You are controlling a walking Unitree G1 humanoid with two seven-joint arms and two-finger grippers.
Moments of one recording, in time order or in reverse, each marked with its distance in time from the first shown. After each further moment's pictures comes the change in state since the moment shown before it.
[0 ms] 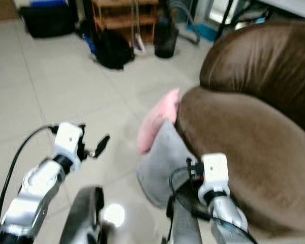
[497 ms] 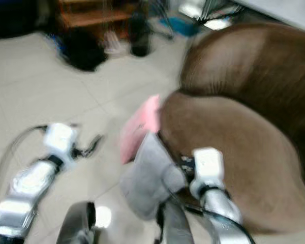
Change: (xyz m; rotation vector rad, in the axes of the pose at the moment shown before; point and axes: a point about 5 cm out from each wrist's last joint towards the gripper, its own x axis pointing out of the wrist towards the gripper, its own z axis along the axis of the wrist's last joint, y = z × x) left arm -0.007 0.016 0.001 0.021 0.005 0.052; right arm 0.010 0.015 0.010 -0.015 -0.040 0.086
